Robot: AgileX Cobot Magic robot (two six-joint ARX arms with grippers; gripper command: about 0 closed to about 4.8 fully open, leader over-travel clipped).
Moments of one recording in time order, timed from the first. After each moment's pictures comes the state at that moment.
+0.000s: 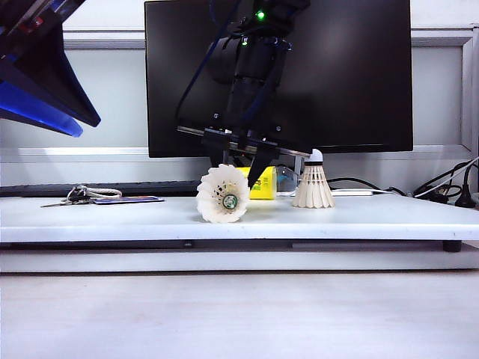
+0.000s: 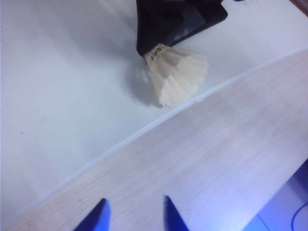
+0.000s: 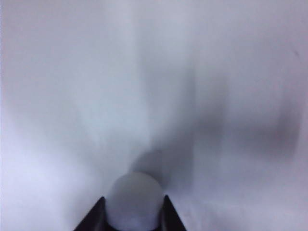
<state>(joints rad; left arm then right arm) -0.42 0.95 0.66 -0.36 0.31 -0.03 0.62 2.27 2.13 -1.17 -0.11 0.71</state>
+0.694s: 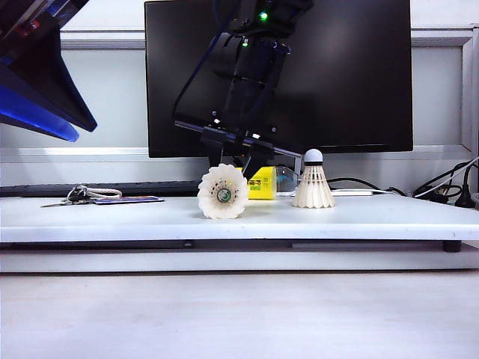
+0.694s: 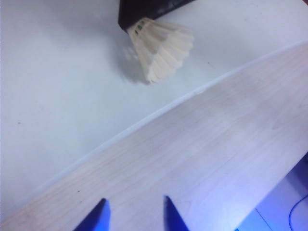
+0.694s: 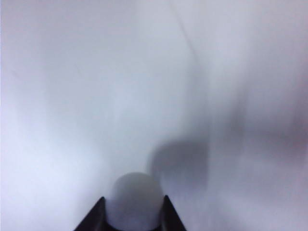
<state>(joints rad) -0.42 0.95 0.66 -0.38 0.31 -0.03 0.60 2.26 2.13 -1.07 -0.11 0.57</state>
